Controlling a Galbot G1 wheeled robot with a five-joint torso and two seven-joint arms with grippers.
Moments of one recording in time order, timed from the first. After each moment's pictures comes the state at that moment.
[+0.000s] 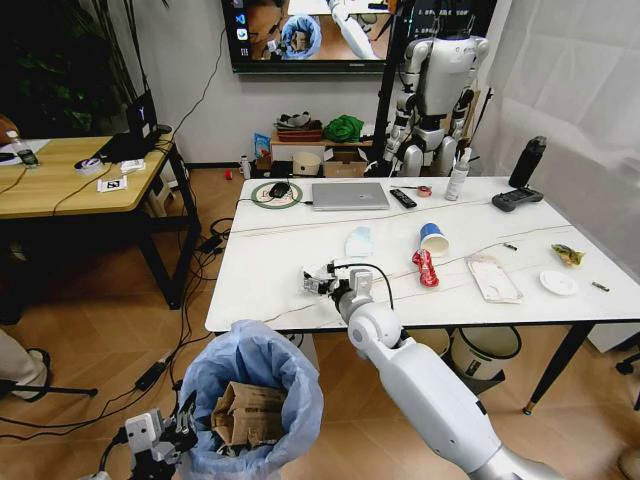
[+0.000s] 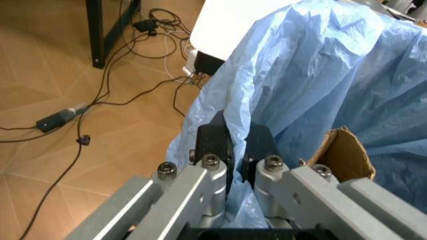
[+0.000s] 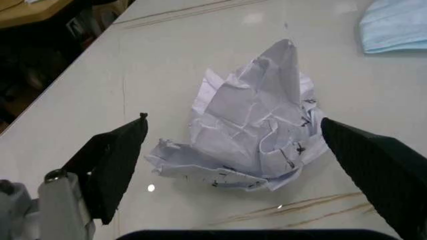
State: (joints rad) left arm 2.07 -1.48 -0.69 -2.39 -0.53 0.24 -0.06; right arm -0.74 1.37 -0.11 1.50 0.70 -0.42 0.35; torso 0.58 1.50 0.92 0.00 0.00
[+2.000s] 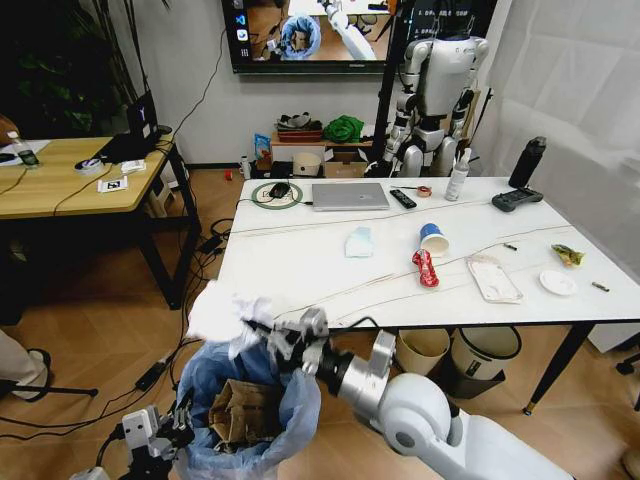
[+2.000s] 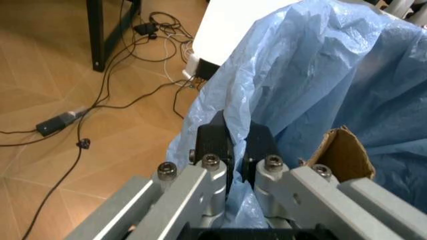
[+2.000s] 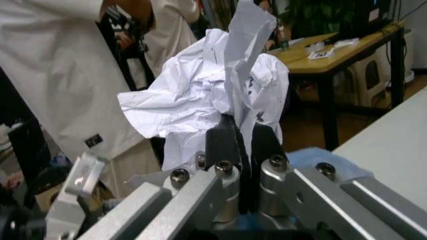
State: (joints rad) left arm 2.06 -1.46 -0.72 -2.39 -0.57 0.25 -0.07; right arm -0.96 0.97 -0.33 2.09 0.80 -0.11 -0.15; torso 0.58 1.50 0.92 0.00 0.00
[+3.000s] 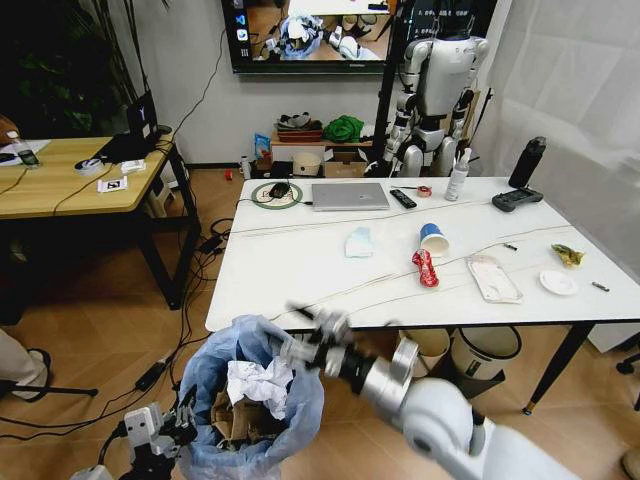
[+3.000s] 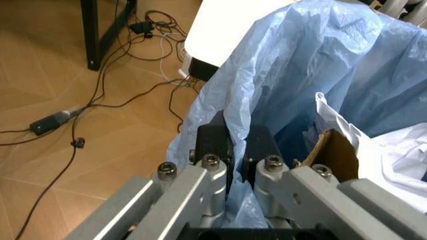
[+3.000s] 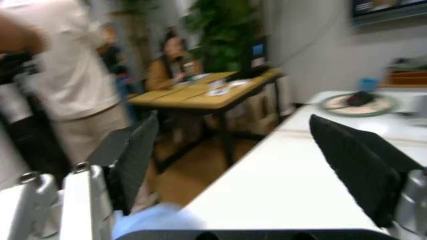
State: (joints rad) left arm 2.06 -1.46 -0.70 -2.40 -0.56 0.25 -0.07; right arm -0.98 1.03 -0.10 2.08 0.71 -0.14 0.07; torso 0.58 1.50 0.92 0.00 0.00
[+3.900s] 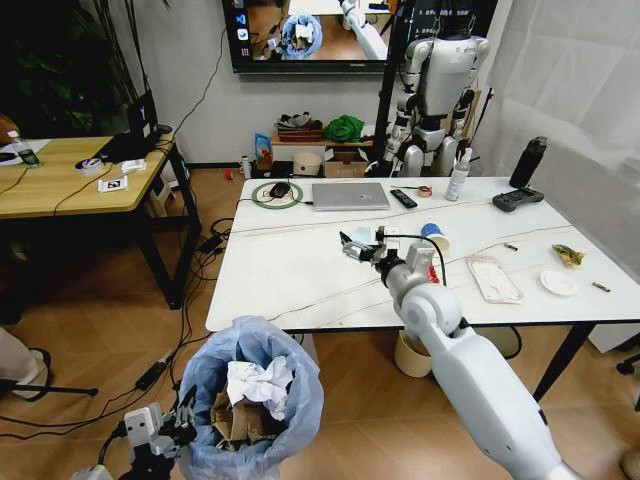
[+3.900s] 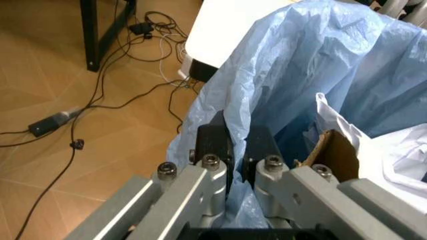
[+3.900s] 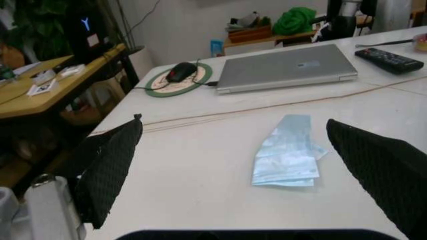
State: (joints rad) left arm 2.05 -1.46 -0.70 -2.39 -0.57 0.25 -0.06; right arm -0.73 1.26 0.11 1.63 0.69 -0.39 0.25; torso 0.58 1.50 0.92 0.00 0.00
